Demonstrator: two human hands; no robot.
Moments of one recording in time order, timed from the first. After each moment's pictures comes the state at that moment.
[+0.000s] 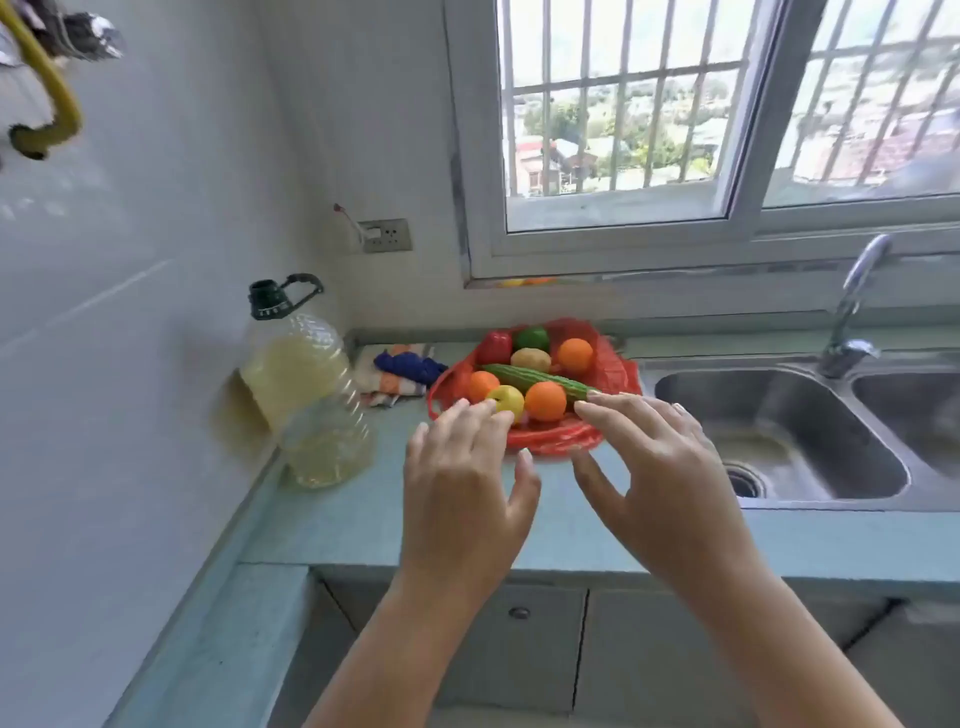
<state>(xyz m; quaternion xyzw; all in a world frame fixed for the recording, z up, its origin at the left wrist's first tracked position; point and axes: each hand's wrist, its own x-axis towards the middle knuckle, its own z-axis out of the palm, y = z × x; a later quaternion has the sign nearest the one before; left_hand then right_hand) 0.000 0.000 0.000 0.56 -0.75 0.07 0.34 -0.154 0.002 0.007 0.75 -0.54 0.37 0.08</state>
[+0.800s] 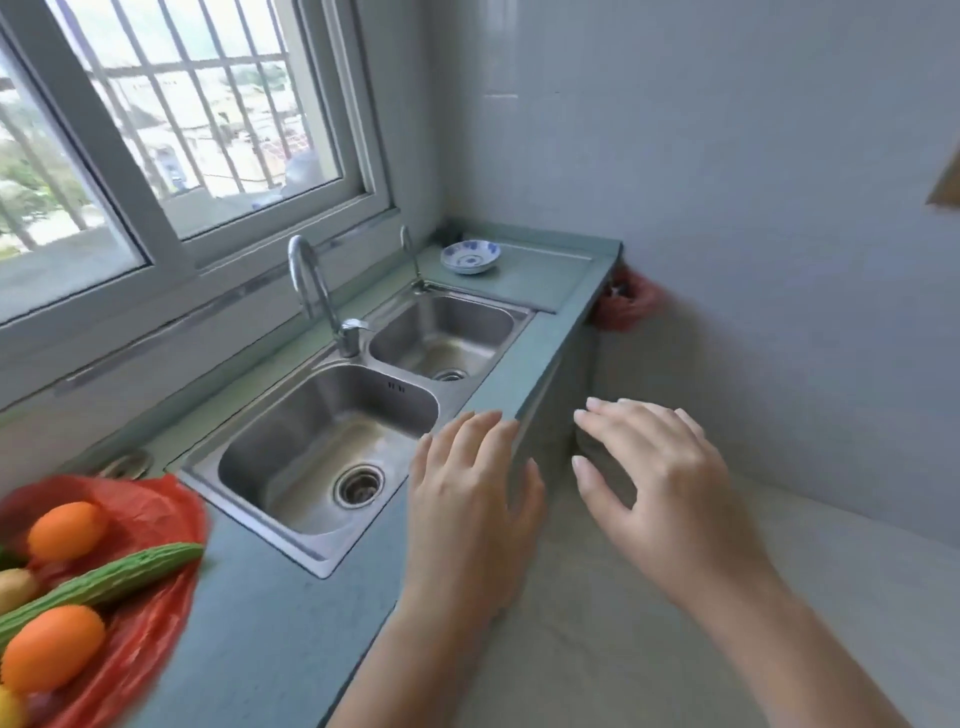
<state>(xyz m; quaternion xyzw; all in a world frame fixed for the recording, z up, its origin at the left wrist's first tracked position) -0.280 -0.013 -0.031 0.09 -0.90 -0.17 0.38 -0.340 0.126 -0.015 0.34 -0.86 0.28 0.26</state>
